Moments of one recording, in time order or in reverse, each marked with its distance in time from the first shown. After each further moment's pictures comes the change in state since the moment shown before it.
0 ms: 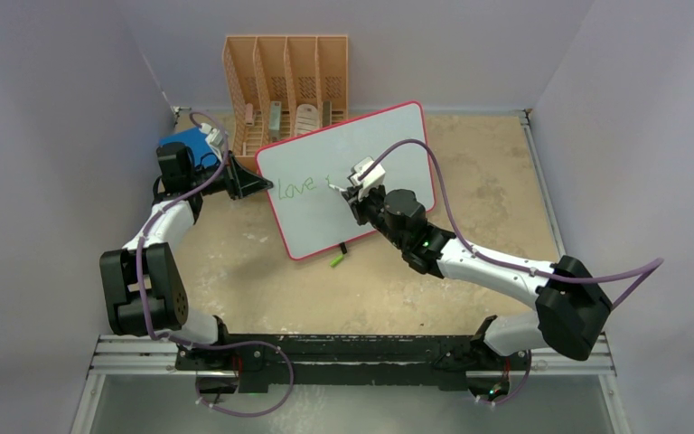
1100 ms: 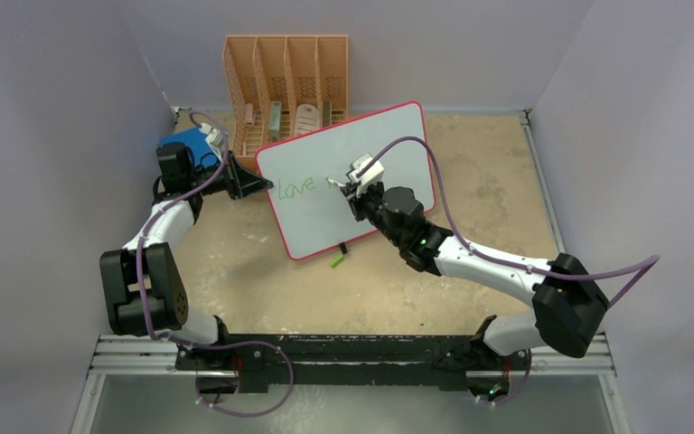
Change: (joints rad) left arm 0.000 0.000 0.000 -0.001 -0.001 0.000; right arm 0.000 0.023 0.024 0.026 0.021 -0.015
